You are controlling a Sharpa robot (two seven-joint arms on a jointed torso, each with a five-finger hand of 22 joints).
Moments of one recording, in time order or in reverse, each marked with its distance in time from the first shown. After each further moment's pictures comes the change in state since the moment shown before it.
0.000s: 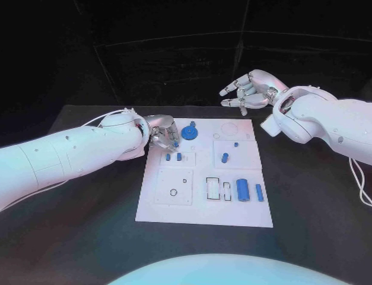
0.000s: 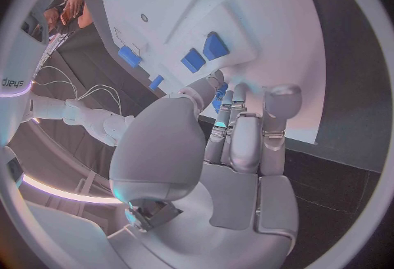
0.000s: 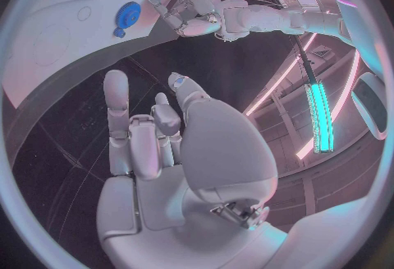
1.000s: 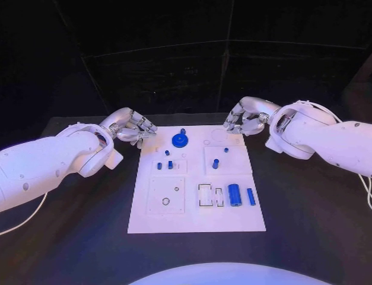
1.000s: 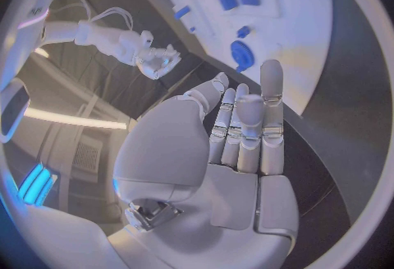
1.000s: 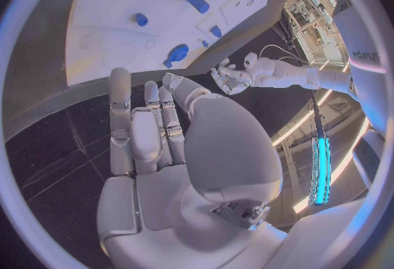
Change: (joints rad) left arm 0.003 -0.189 0.008 0.123 0.673 -0.225 0.232; left_hand 0.039 0.049 -0.013 0.011 0.000 0.035 0.009 0.011 0.005 0.020 0.005 0.016 0.001 -0.179 0.015 -0.238 -0.453 0.023 -0.157 0.014 -0.322 -0.274; right arm -0.051 -0.111 -0.002 0.122 -0.449 0.035 -0.202; right_hand -0.025 -0.068 0.265 -0.063 -0.115 0.145 -0.020 0.041 -0.001 -0.220 0.005 -0.844 -0.788 0.000 -0.010 -0.155 -0.181 0.015 -0.012 -0.016 -0.062 -0.080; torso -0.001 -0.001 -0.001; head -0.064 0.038
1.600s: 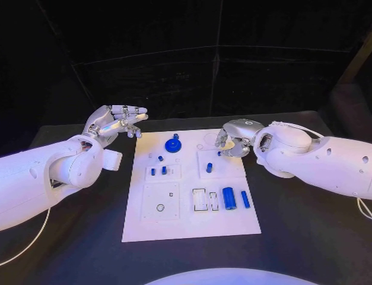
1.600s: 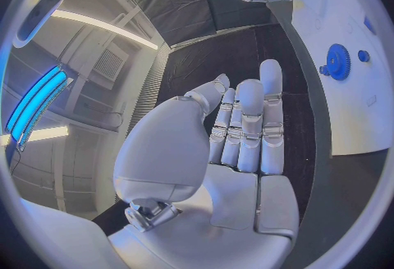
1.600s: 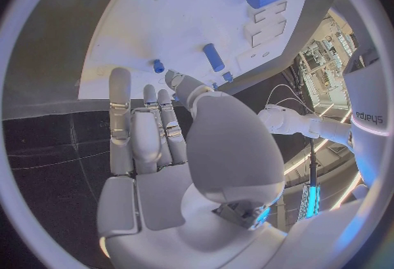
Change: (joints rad) left arm -0.005 -0.041 -0.001 0.099 0.574 0.018 0.285; left_hand -0.004 0.004 0.000 0.000 0.000 0.007 0.000 0.008 0.000 0.011 -0.004 0.012 0.001 -0.041 0.000 -0.046 -0.083 0.000 -0.017 0.003 -0.026 -0.015; right arm -0.071 0.013 -0.002 0.050 -0.325 0.026 -0.125; right_hand -0.009 -0.043 0.035 0.003 -0.059 -0.044 0.021 -0.065 -0.003 -0.026 0.020 -0.089 -0.129 -0.001 0.016 0.027 0.039 0.000 0.006 0.014 0.000 0.000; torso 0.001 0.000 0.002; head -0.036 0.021
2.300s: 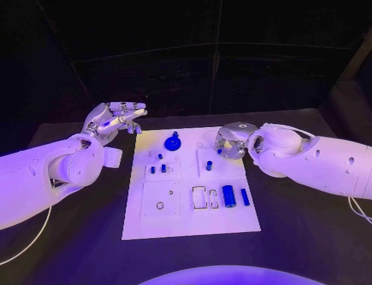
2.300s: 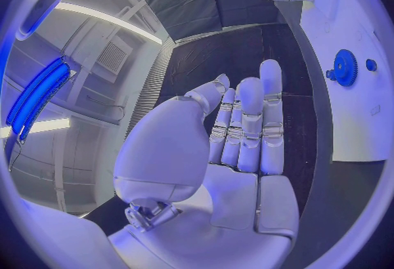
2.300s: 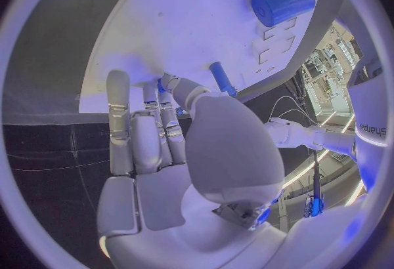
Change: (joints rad) left arm -0.002 -0.001 0.000 0.007 0.054 0.010 0.031; left_hand 0.000 0.000 0.000 0.000 0.000 0.000 0.000 0.000 -0.002 0.000 0.000 0.000 0.000 -0.016 0.002 -0.014 -0.025 0.000 -0.006 -0.001 -0.008 -0.006; right arm -0.021 0.050 0.002 -0.051 -0.056 0.061 -0.022; right_hand 0.021 0.021 0.075 -0.011 -0.041 0.045 -0.002 -0.005 0.006 0.059 -0.003 -0.008 -0.071 0.003 0.003 0.048 0.052 0.000 0.022 0.007 0.047 0.056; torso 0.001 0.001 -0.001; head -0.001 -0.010
